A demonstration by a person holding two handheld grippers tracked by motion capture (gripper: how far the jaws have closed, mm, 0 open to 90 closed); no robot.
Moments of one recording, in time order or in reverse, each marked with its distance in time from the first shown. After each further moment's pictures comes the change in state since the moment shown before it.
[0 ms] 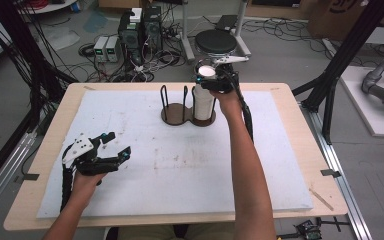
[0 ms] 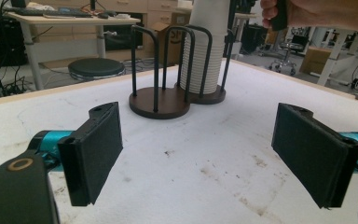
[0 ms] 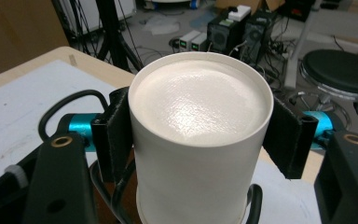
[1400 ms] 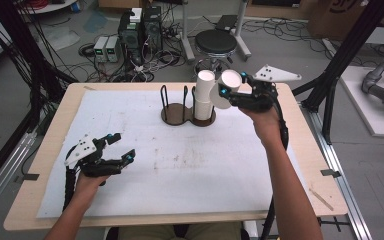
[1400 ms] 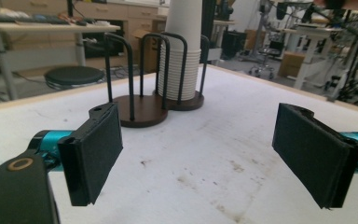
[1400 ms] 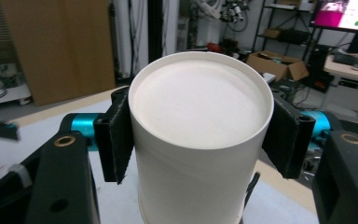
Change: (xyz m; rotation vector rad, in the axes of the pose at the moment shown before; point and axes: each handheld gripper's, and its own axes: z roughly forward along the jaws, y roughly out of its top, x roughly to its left) left arm -0.010 0.000 0.006 -0.027 -0.094 0.029; right arm 0.018 -0.016 -0.144 -0.222 0.148 -0.126
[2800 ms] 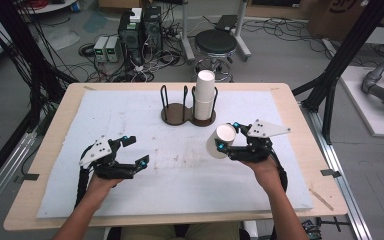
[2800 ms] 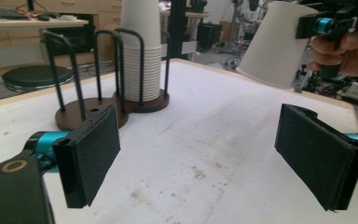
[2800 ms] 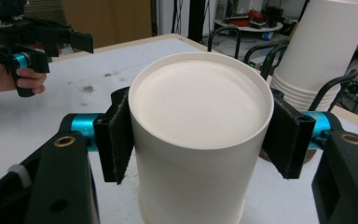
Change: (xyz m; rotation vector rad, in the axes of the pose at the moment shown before) left arm -0.024 0.005 0.023 0.021 -0.107 -0.005; right arm 0.051 -0.100 -0.027 0.095 0.152 0.002
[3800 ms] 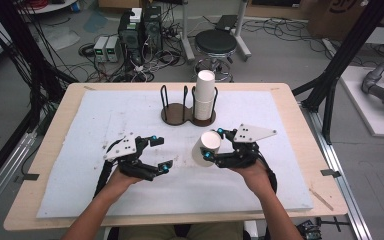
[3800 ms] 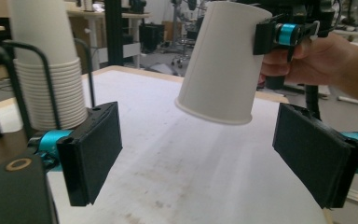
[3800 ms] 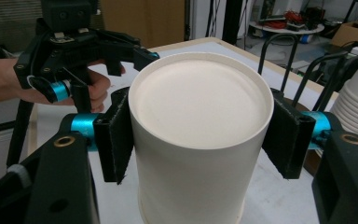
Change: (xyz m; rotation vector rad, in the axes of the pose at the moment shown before) left arm -0.022 0.008 0.055 0.004 -0.254 0.034; right arm 0.028 0.007 0.020 0.002 0.132 -0.014
